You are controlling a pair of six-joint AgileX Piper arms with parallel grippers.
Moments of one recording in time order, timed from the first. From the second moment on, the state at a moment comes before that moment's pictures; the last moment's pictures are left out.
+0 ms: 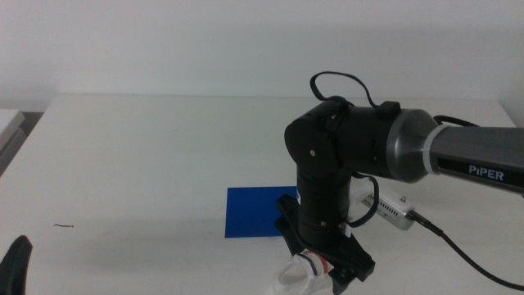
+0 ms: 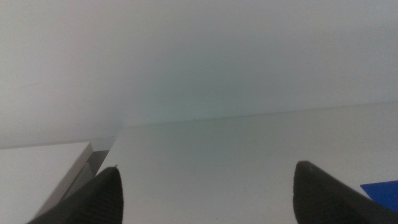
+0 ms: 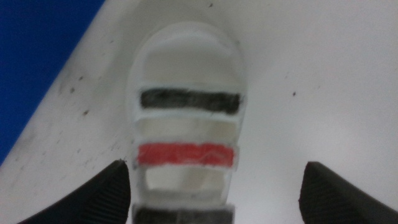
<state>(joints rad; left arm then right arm) -0.04 0.00 0.00 0.10 0.13 -0.05 0.77 1.97 -1.43 0.02 1.21 1.62</state>
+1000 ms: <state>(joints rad) -0.04 0.00 0.00 0.10 0.13 -0.05 0.78 1.96 -1.37 0.04 1.11 1.63</state>
